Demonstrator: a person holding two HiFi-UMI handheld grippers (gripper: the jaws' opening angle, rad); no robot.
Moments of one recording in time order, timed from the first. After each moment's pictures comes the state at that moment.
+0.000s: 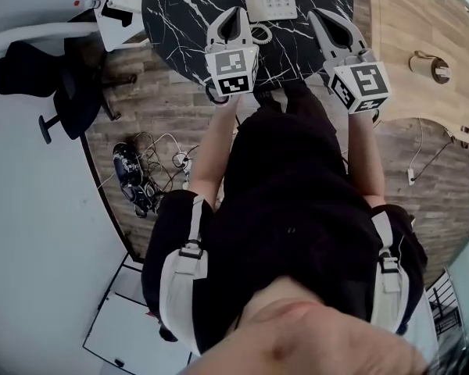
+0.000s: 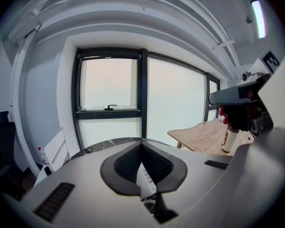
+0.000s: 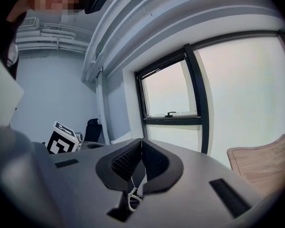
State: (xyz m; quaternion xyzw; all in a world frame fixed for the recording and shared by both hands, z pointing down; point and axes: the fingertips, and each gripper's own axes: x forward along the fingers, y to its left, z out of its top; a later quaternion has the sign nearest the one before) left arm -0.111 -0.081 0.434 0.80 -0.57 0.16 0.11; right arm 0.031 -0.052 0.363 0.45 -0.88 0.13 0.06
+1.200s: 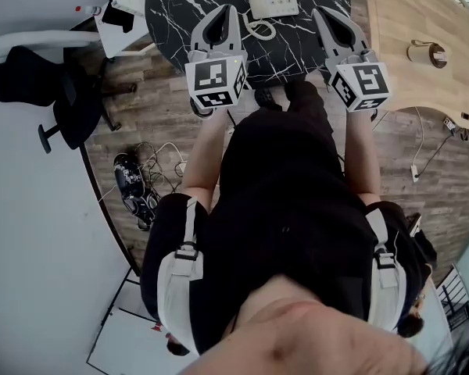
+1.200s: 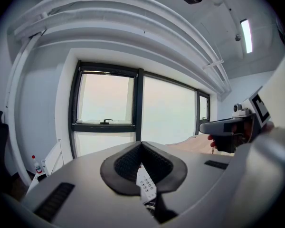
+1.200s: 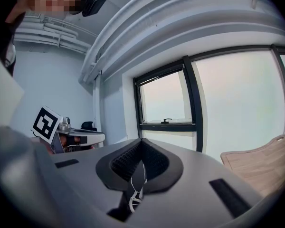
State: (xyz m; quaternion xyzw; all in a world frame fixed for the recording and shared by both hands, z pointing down) left arm -0.145 -0.037 0.349 0.84 -0.54 0.08 0.07; right arm 0.014 -0.014 0.338 0.49 -0.86 0.10 0.04
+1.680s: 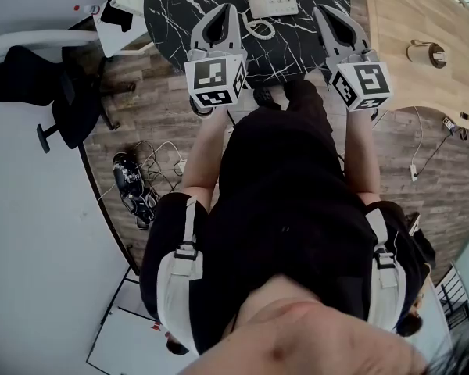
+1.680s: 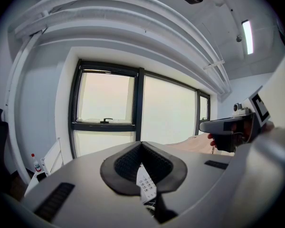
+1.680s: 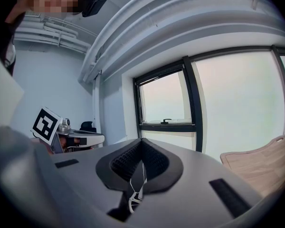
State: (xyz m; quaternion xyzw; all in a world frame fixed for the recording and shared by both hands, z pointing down) left arm -0.144 -0.041 0.353 0.84 -0.54 0.08 0.08; right arm 0.017 -0.018 0.338 0.49 -0.86 0.10 0.04
